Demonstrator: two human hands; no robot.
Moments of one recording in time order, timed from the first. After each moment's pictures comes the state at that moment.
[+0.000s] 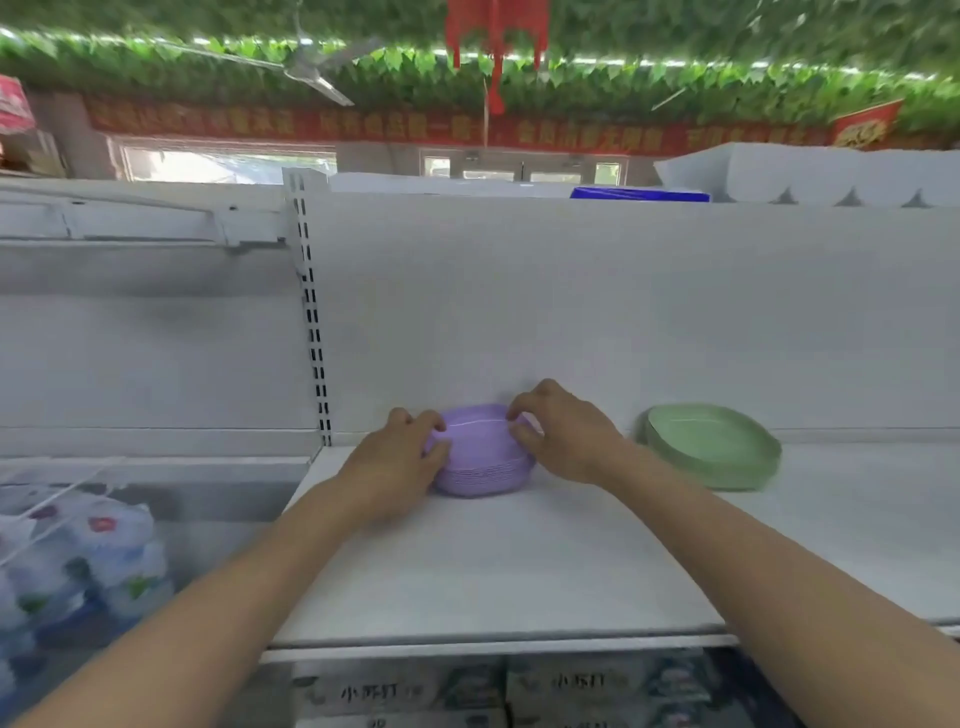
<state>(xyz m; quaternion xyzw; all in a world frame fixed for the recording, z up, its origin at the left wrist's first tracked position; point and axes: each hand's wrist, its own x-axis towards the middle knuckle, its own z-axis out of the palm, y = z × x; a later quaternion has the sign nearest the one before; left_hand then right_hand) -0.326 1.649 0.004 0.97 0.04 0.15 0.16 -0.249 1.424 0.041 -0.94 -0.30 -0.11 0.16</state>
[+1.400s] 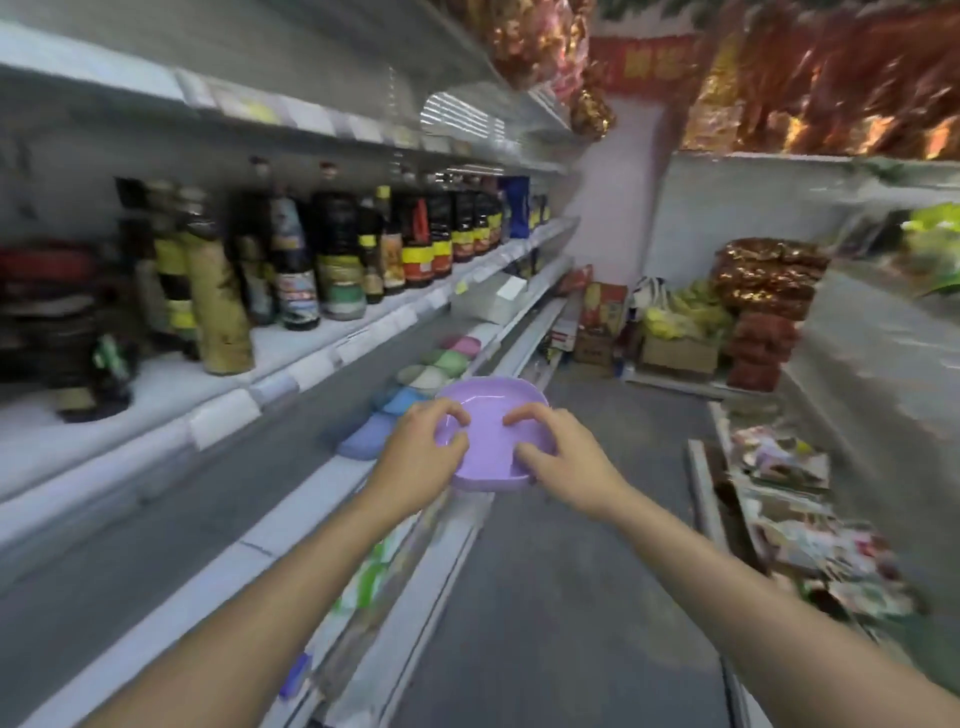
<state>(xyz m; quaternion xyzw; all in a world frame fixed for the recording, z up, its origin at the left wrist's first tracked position) -1.279 1.606 -0.060 0.48 0.74 0.47 0.04 -1.107 1.720 -0.038 -0.26 -0.88 0.31 0.26</state>
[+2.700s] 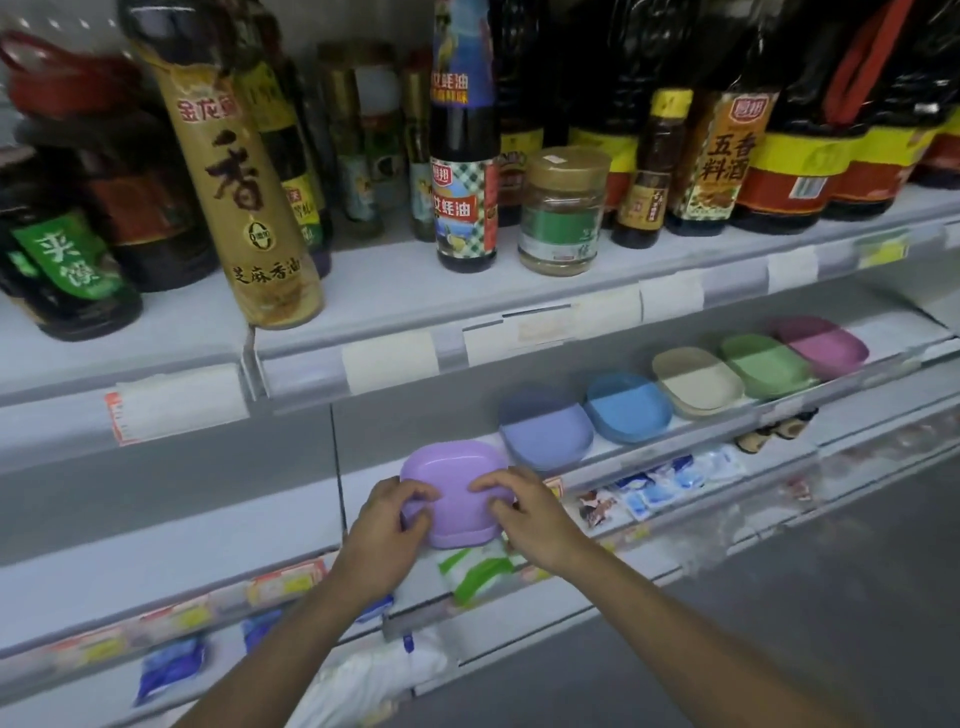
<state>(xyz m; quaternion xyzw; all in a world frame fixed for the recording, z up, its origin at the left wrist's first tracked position) -1.499 1.660 -0.281 0.03 0.89 0.46 -0.02 -1.520 1.884 -0.275 0.09 -0.87 0.48 -0.06</state>
